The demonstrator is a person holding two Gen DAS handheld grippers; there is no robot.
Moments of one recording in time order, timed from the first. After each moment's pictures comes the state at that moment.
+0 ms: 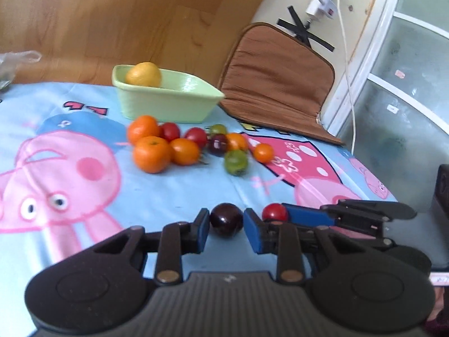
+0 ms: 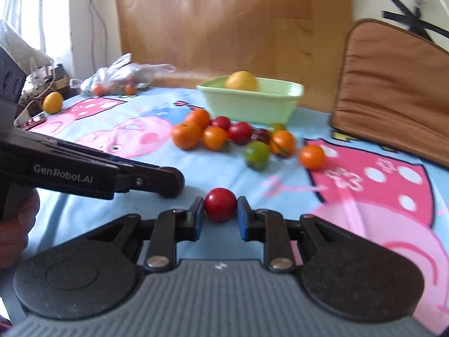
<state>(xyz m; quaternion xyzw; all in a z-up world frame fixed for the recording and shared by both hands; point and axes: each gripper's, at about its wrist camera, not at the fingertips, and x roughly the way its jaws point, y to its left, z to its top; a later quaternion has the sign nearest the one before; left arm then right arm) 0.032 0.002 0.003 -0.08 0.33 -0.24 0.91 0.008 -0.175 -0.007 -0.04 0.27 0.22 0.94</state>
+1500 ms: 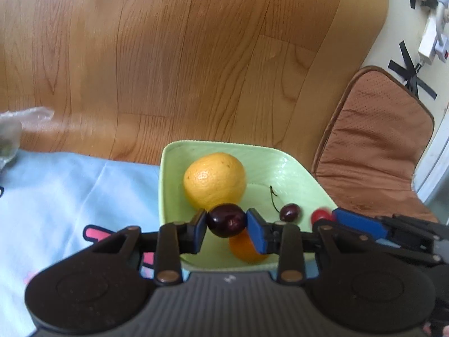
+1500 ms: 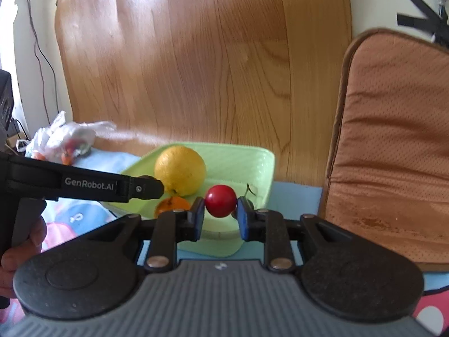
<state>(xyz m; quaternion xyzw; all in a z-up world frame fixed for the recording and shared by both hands) 0.231 0.013 0.032 -0.08 0.32 -0.11 0.94 0.198 -0.174 0.023 0.01 0.23 0.20 0.95</state>
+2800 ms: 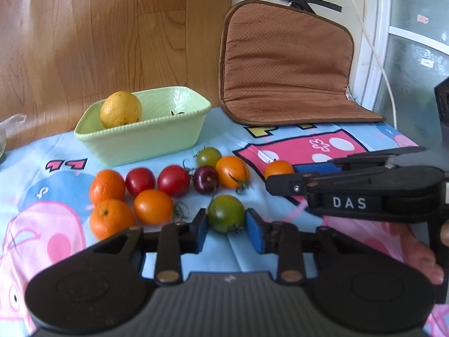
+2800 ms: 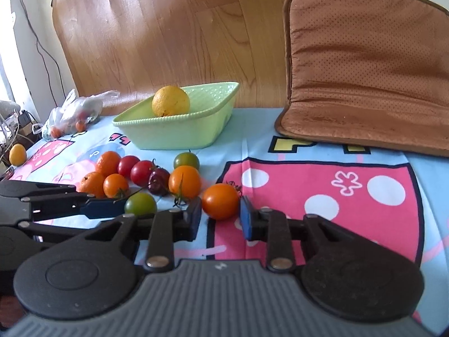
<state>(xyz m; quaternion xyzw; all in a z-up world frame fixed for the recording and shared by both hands) 0.084 -0.083 0.005 0.05 0.33 -0.18 0.93 0.110 -0.245 -0.005 0.04 0.29 0.20 0.93</state>
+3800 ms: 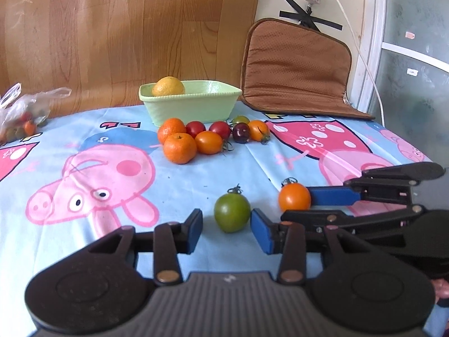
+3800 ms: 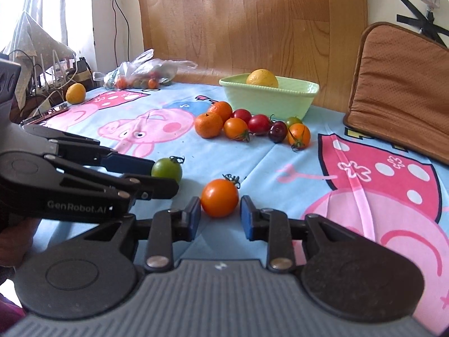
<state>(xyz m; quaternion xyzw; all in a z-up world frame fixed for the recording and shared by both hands) -0.007 -0.010 0.004 0.02 0.31 -0.17 0.94 -0.003 -0.171 -0.010 -0.06 0.26 0.26 0.93</state>
